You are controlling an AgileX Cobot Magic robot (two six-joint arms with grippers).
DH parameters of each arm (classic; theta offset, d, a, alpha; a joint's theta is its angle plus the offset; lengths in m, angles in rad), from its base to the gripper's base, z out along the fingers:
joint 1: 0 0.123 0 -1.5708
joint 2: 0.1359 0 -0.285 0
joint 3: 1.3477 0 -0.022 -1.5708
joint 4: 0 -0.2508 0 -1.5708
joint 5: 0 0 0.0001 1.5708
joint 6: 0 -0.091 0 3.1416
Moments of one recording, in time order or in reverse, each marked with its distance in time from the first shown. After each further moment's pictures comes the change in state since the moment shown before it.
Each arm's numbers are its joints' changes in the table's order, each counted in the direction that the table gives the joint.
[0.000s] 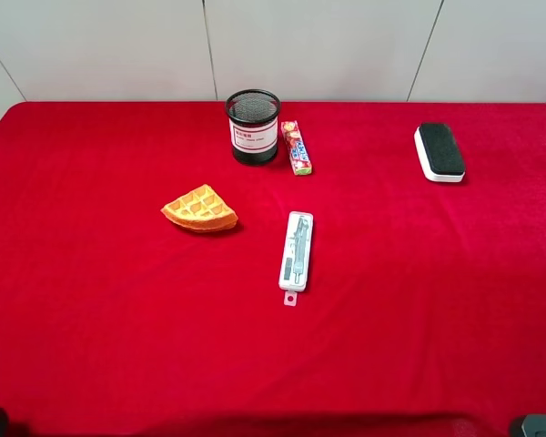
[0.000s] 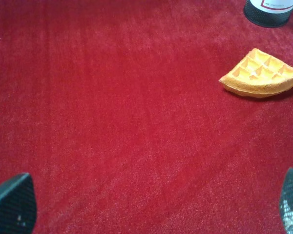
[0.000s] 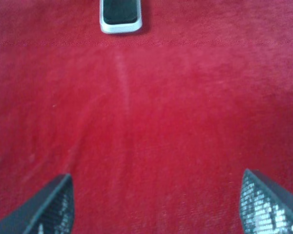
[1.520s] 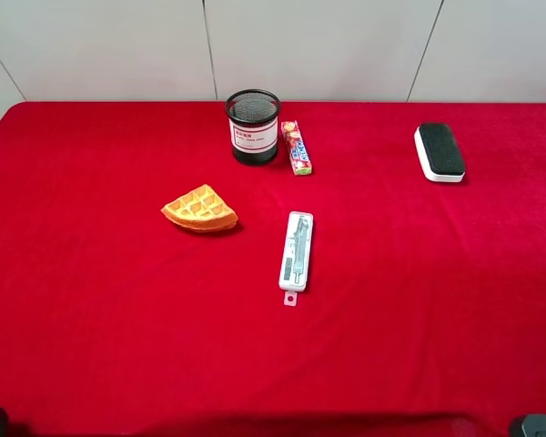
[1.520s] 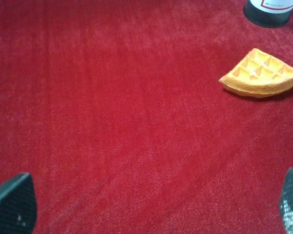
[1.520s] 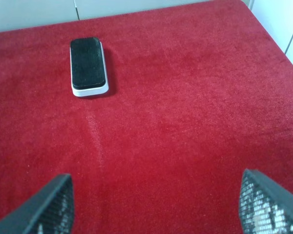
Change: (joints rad) left arm 0.000 0.000 0.000 0.000 0.000 0.000; right arm -0.069 -0.141 0.010 0.029 0.056 0.000
